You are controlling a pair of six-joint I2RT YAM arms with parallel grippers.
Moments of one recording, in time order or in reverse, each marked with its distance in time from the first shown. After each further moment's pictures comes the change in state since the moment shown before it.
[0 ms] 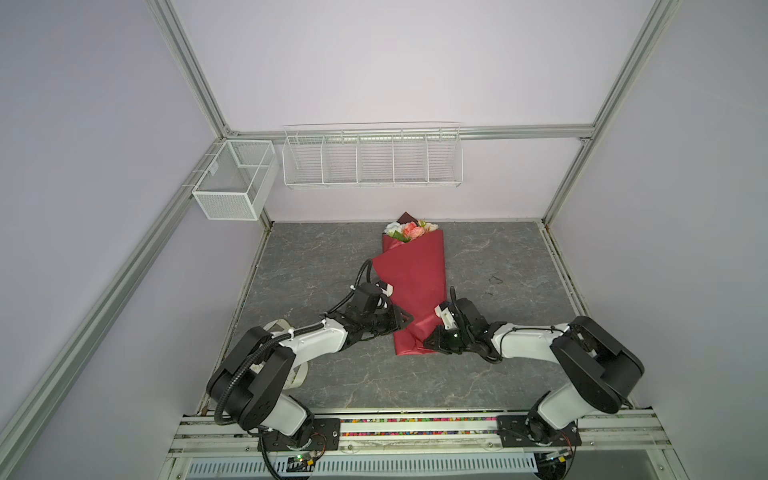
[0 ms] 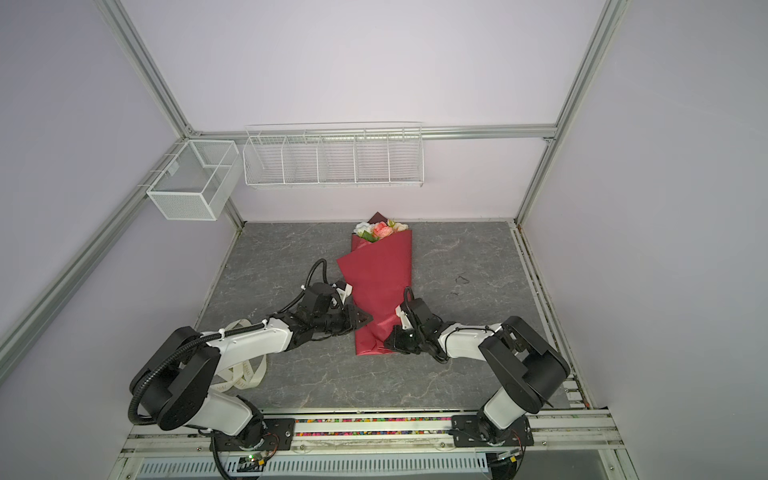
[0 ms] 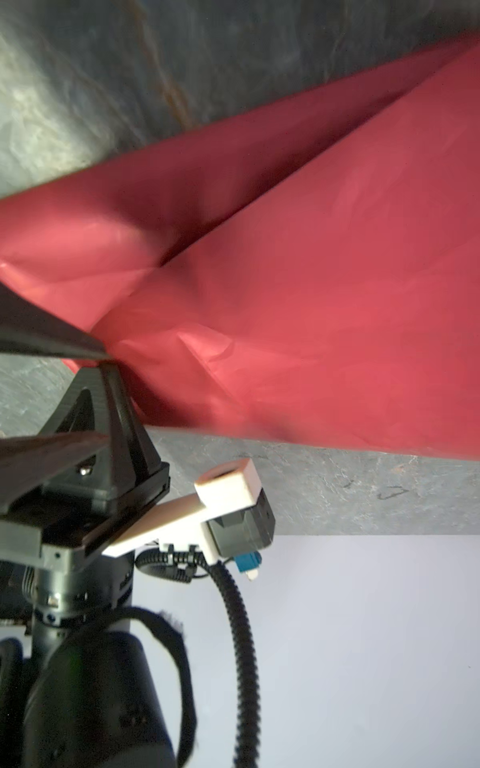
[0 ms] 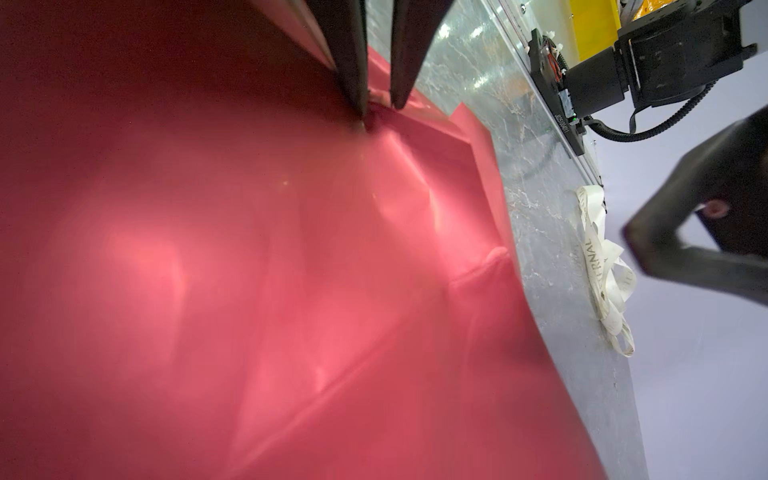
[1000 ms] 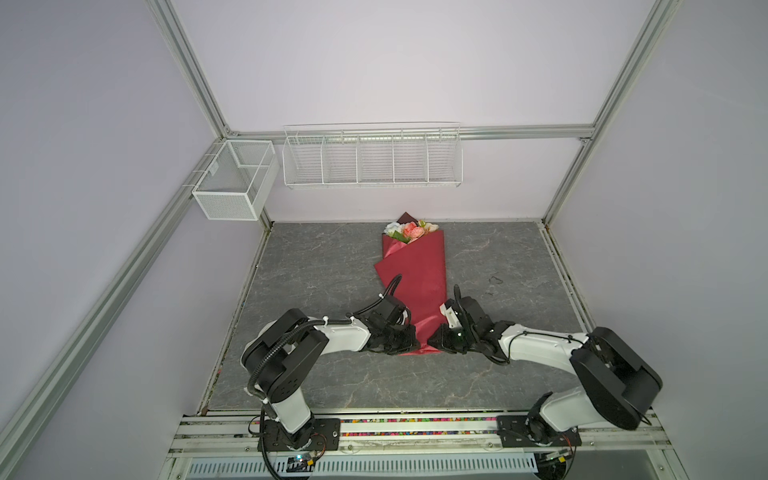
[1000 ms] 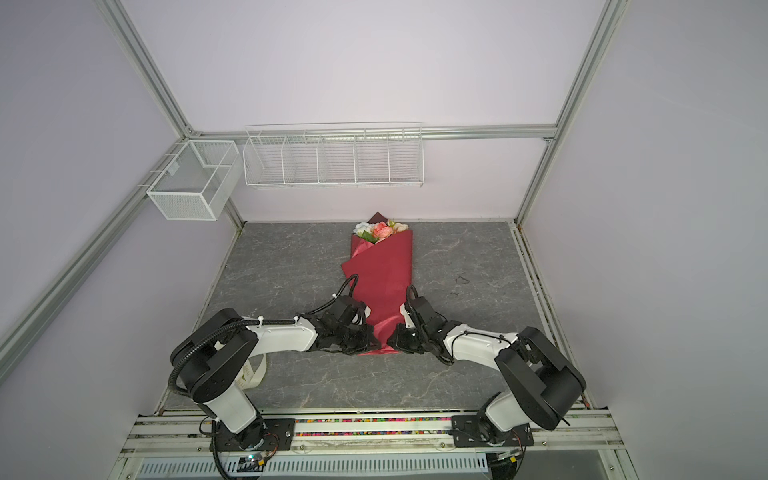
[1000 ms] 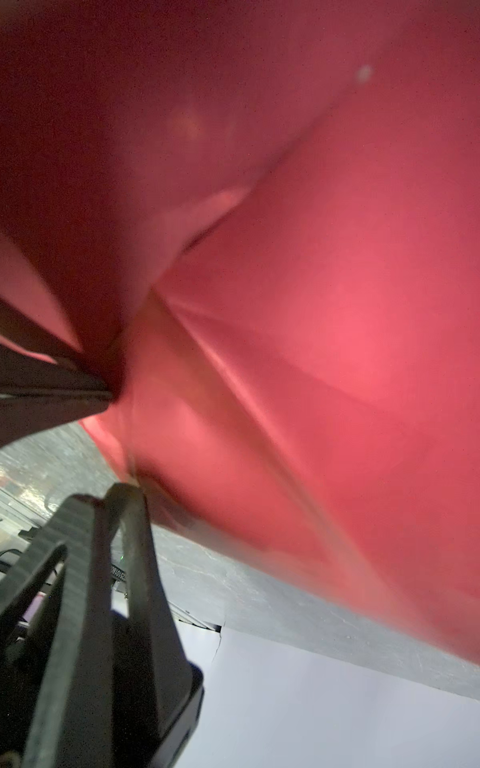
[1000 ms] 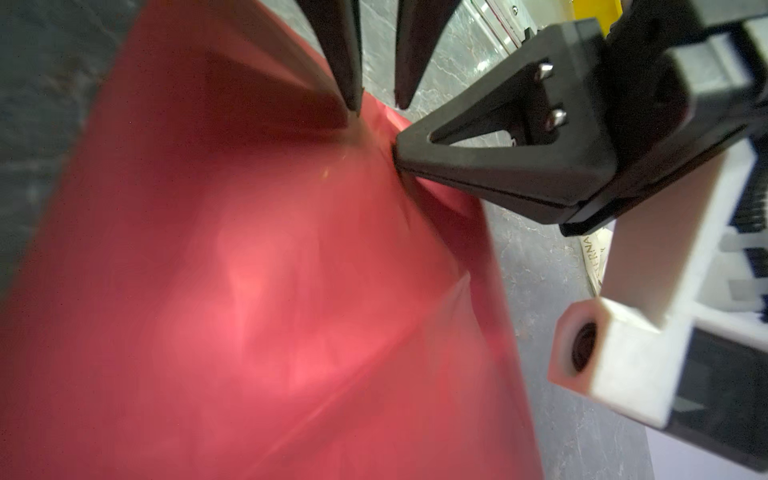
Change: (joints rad) left arm -0.146 0.220 0.080 -0.136 -0.020 0.010; right arm 0.000 -0.122 0.012 -0.146 0.066 0.016
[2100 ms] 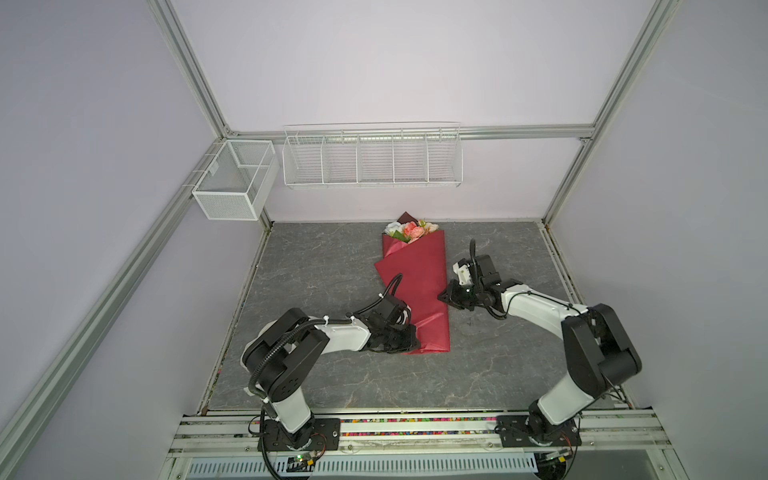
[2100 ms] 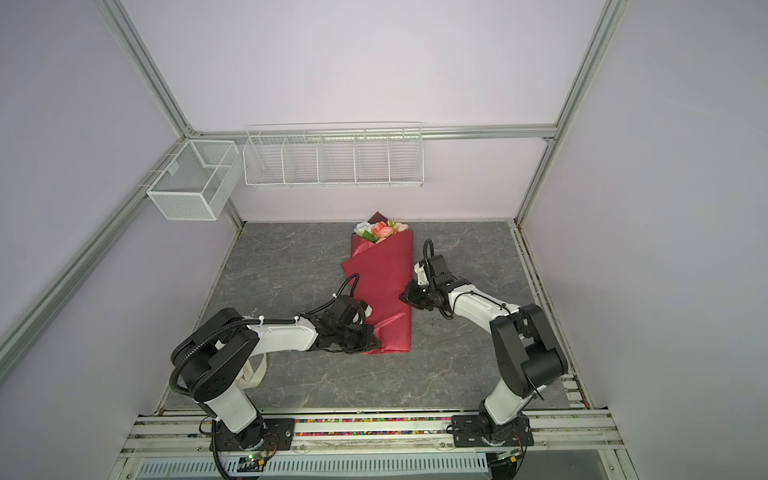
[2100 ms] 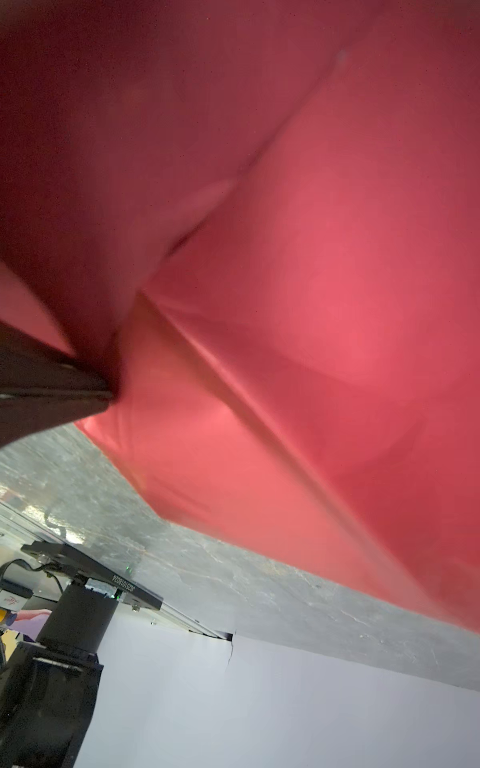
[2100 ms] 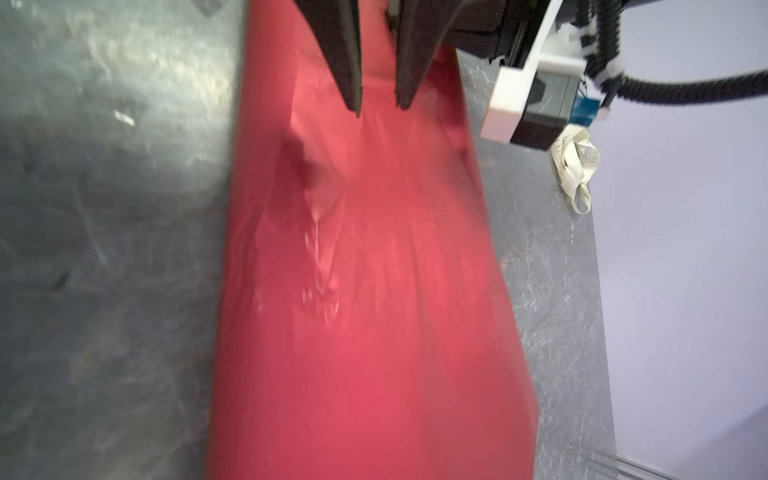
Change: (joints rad) left arm 0.000 0.006 0.000 0.013 0.005 0.059; right arm -0.290 0.233 0.401 -0.177 -0.071 -0.177
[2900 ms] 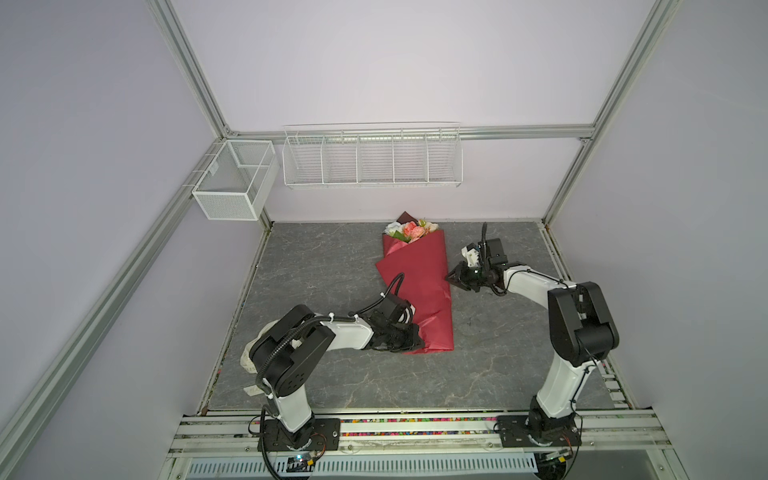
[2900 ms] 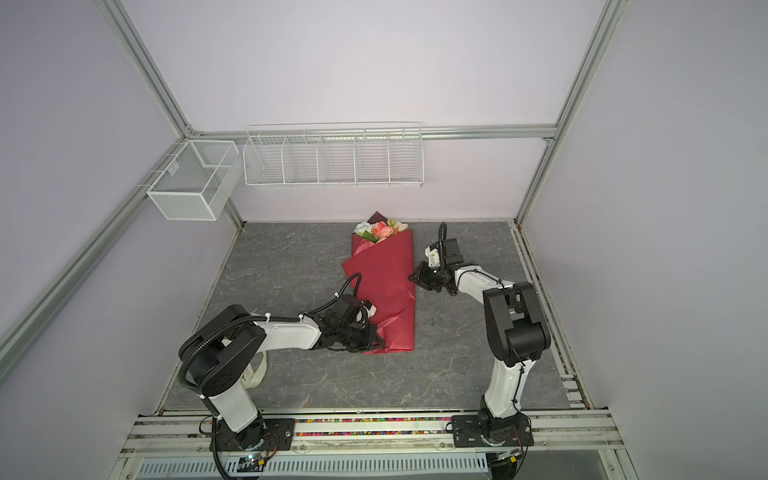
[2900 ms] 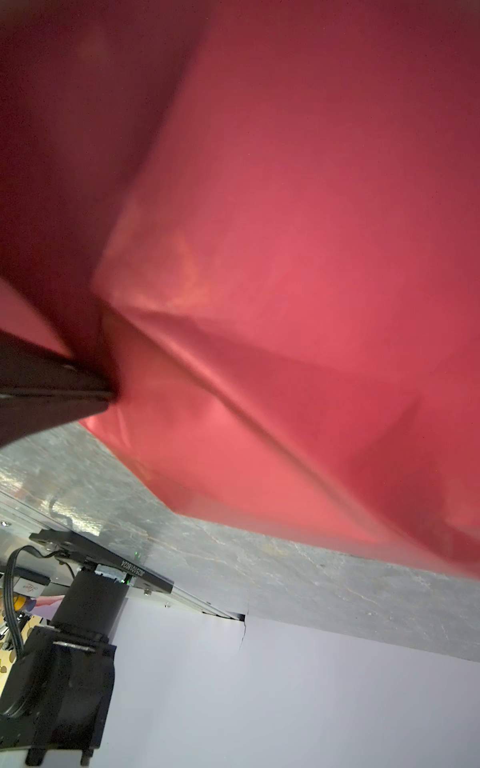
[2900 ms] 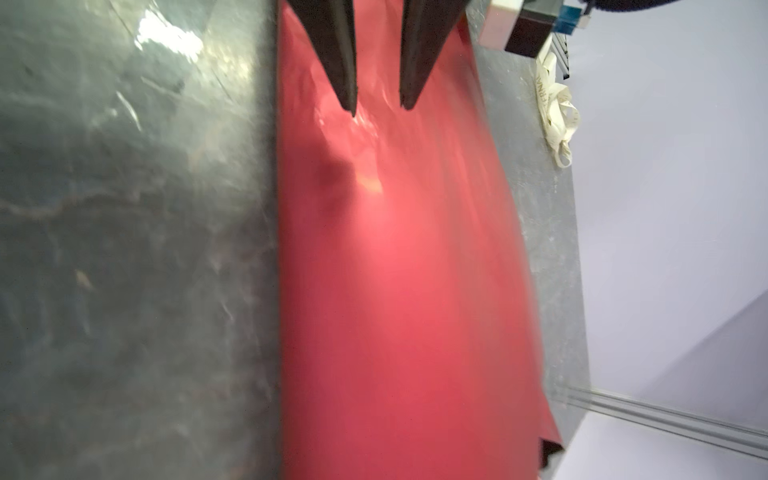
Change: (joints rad) left arm 0.000 0.044 0.018 0.051 0.050 0.005; right arm -0.155 0.195 0.223 -0.012 -0.124 -0.084
